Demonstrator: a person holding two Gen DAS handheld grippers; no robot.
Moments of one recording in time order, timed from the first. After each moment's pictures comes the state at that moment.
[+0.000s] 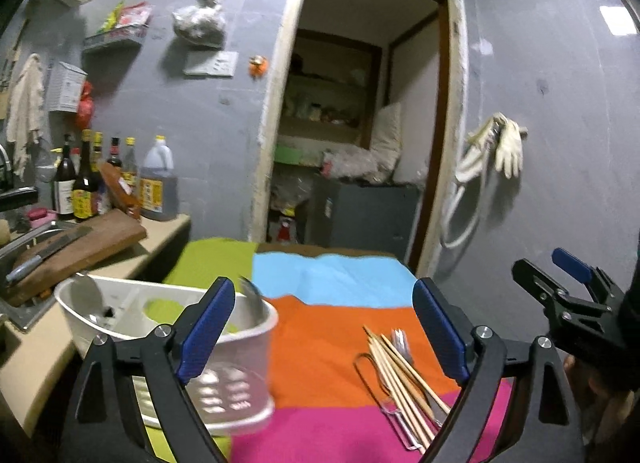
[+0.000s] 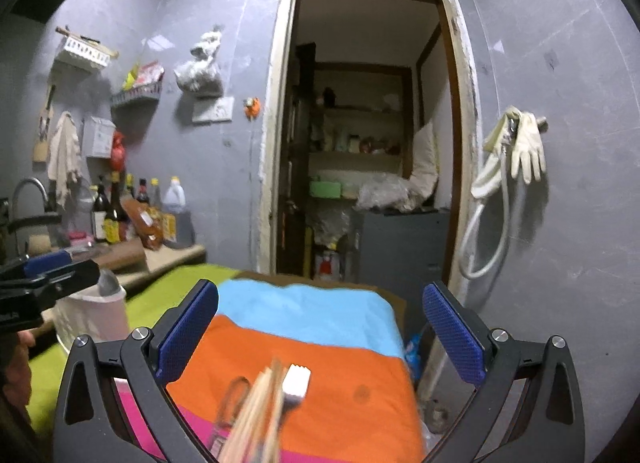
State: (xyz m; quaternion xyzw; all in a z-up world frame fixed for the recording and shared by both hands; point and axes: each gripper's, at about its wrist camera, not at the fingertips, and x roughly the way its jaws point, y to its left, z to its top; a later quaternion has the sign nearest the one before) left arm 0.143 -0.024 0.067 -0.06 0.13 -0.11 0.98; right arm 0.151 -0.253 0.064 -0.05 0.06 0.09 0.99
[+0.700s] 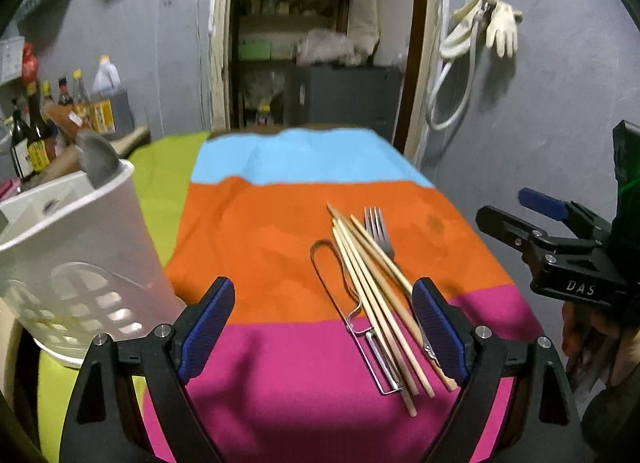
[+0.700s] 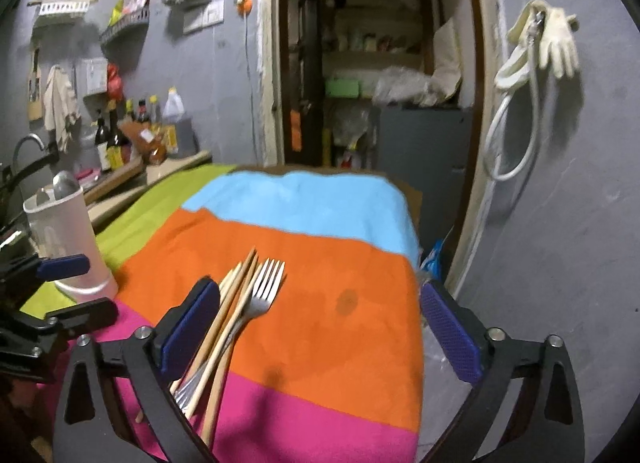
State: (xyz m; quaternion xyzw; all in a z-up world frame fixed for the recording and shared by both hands) left arm 0.193 -0.094 -0.011 0.01 0.32 -0.14 0.93; right arm 0.211 -0.296 0.004 -0.04 0.25 0.14 0.96
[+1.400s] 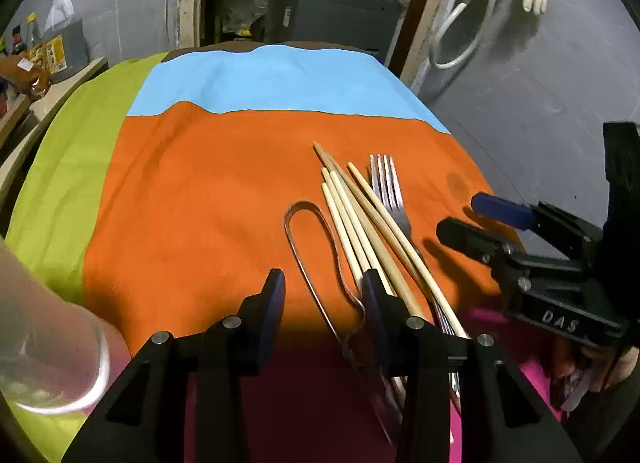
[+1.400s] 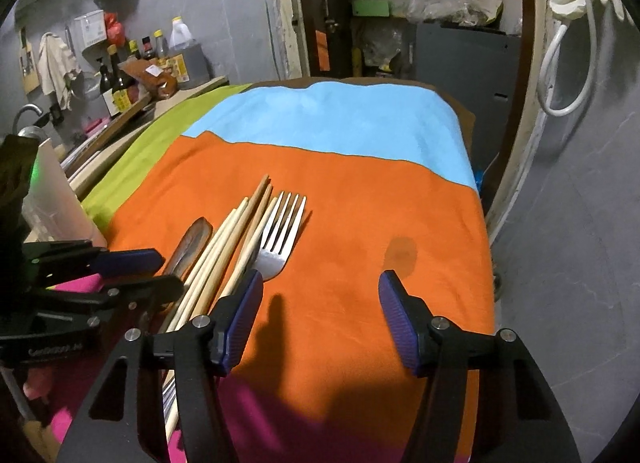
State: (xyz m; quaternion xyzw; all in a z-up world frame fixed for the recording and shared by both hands) left arm 0.268 -0.104 -0.049 -0.01 0.45 -0.18 0.87; right arm 0.273 -0.279 -0.040 -0.03 0.39 0.19 0.90
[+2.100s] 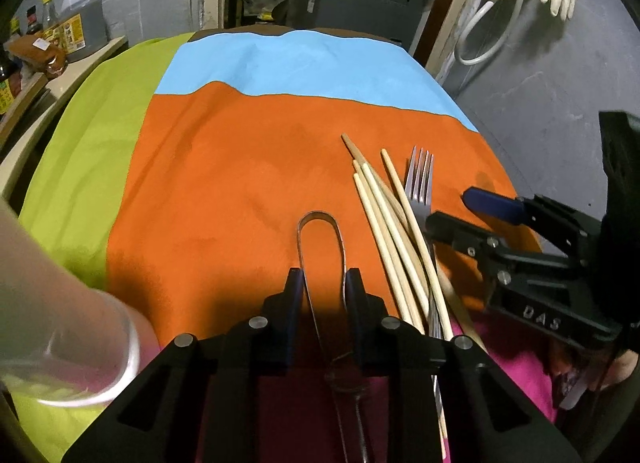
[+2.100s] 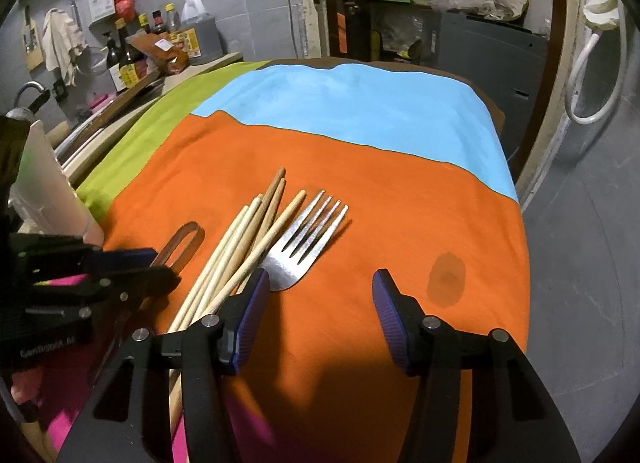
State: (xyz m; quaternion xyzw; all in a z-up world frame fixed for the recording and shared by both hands) left arm 0.268 -0.084 -0.046 -0.02 0.48 -0.14 0.87; right arm 0.290 -0.251 -0.046 -0.06 0.42 0.21 0.88
